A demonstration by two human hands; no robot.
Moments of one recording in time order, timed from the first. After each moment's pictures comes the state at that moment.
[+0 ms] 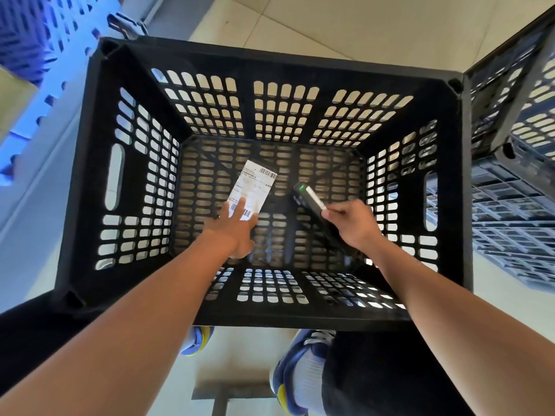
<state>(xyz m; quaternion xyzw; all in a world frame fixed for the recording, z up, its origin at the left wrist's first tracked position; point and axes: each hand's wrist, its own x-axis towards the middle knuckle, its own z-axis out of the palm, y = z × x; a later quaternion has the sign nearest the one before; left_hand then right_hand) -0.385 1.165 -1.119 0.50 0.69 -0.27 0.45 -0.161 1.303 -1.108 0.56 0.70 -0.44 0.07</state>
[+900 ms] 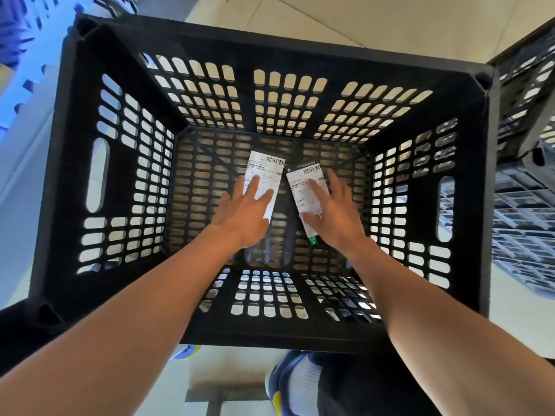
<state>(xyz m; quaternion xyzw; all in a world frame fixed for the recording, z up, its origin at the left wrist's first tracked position) -0.377 1.195 -1.120 0.56 0.73 -0.15 0.35 -0.187 1.302 -1.153 0.43 0.86 -0.22 0.17</state>
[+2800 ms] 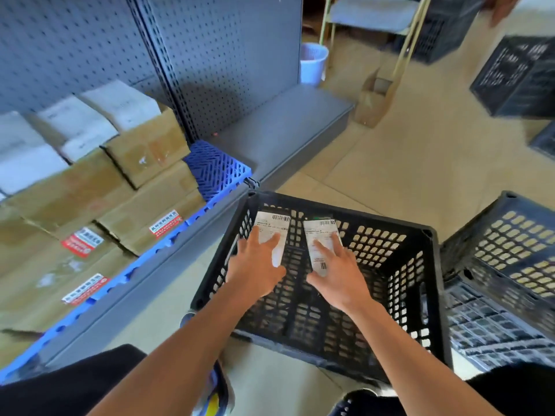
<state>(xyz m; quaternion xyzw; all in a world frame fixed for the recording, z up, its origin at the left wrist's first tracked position) -0.392 1.117 -0.878 0.38 0.90 0.05 0.19 -0.248 1.246 -0.921 0.35 0.90 -0.26 0.05</state>
